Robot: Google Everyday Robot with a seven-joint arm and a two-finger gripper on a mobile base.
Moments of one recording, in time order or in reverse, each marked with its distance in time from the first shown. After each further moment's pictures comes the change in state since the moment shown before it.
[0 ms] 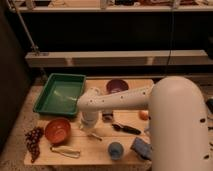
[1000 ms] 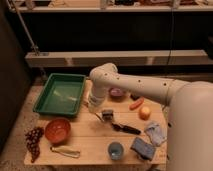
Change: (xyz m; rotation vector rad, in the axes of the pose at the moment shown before) arm 0.013 0.057 -0.098 0.032 0.116 -0.018
